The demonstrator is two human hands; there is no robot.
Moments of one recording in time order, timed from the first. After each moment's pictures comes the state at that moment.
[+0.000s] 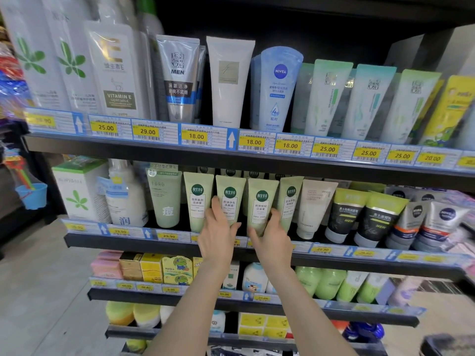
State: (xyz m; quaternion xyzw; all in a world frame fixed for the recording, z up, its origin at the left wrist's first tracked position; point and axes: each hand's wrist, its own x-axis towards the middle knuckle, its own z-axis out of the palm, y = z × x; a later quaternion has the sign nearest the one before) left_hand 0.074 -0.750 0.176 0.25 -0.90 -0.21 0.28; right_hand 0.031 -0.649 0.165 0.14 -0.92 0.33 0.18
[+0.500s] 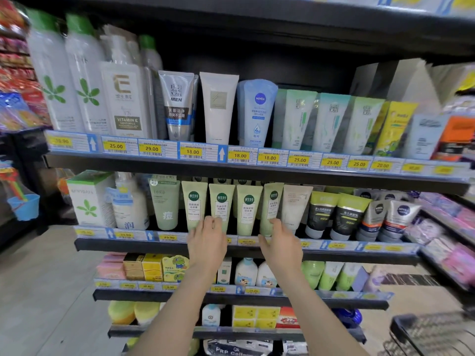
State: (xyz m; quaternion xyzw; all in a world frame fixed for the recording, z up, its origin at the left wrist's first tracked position) left_hand 0.120 -0.746 0.193 0.17 -0.95 -0.06 0.24; right_hand 0.069 -0.597 0.190 0.15 -0.93 0.23 0.22
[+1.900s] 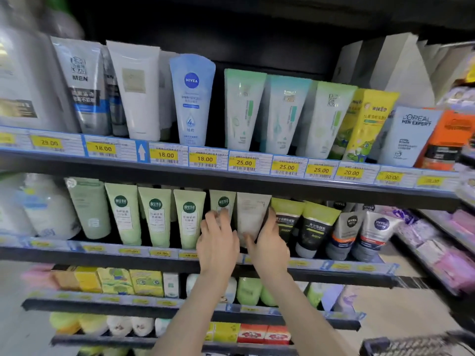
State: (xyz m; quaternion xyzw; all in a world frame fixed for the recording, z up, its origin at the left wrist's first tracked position) left_hand 0.016 -0.621 0.192 0.19 -0.91 -0.10 0.35; right_hand -0.024 -0.526 0.193 0.11 -0.95 0.25 0.16
